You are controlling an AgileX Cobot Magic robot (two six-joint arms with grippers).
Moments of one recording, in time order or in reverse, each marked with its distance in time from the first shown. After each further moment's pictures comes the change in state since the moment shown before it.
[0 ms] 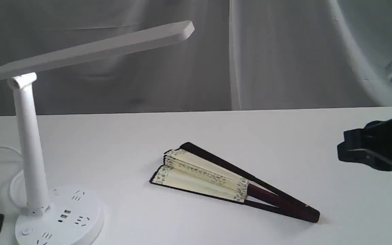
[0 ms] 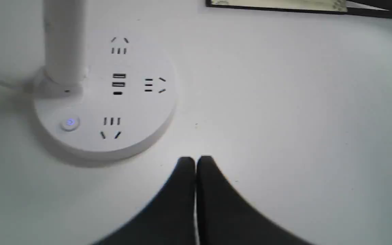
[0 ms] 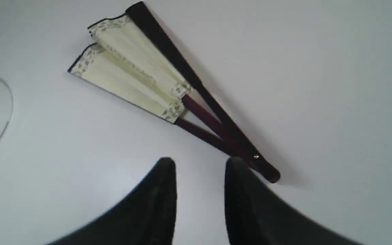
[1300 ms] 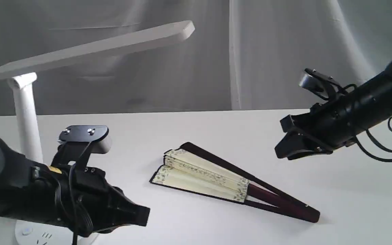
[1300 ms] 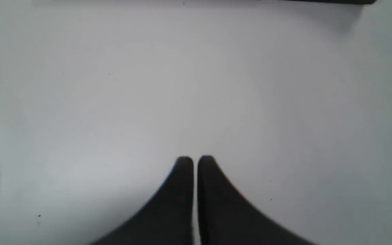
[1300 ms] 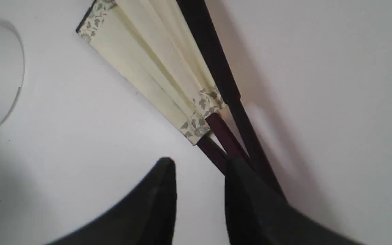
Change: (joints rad) left arm -0.258 0.658 -0.194 -0.429 -0.284 0.267; right arm 0.036 0.669 -0.560 0.016 0.304 -0.048
